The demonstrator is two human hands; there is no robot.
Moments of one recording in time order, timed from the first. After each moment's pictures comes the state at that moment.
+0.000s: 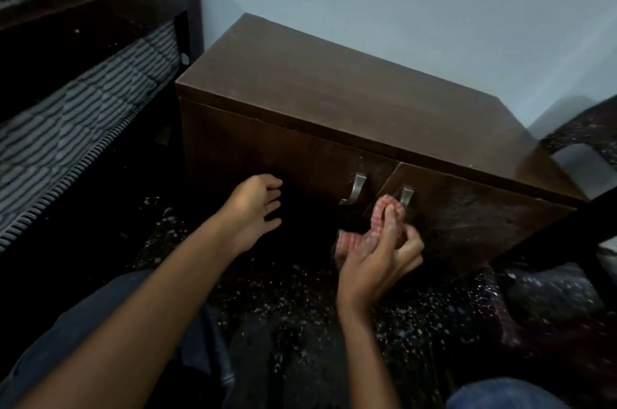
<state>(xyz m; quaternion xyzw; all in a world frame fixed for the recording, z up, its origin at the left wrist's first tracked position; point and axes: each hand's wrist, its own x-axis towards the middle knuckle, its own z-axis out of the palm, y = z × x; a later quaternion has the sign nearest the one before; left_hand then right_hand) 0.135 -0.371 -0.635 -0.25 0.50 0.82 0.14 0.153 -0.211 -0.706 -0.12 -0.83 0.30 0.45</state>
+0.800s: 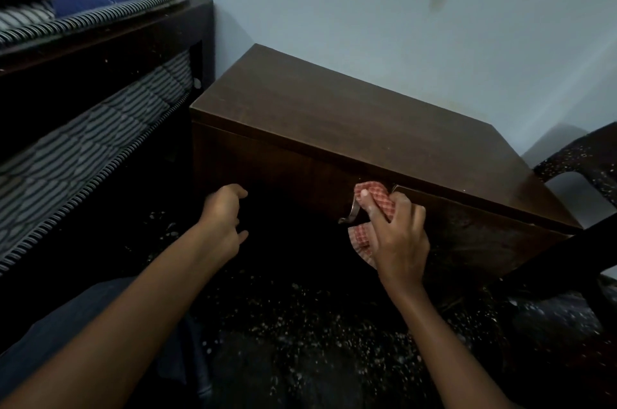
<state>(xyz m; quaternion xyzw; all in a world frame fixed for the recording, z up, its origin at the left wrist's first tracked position) 0.143 -0.391 -0.621 -0.38 0.46 0.81 0.02 0.107 -0.154 -0.664 0.15 -0.90 -0.04 0.40</state>
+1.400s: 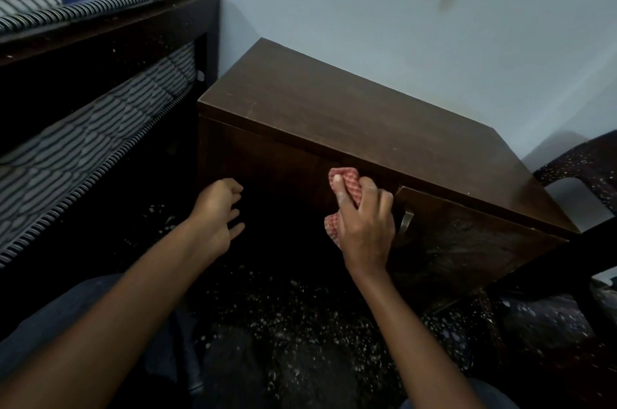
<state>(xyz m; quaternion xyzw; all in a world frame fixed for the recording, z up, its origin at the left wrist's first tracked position) 0.146 -0.408 -0.627 -0.35 0.47 0.81 0.02 0.102 -0.207 -0.669 0.19 -0.89 -0.01 0.41</state>
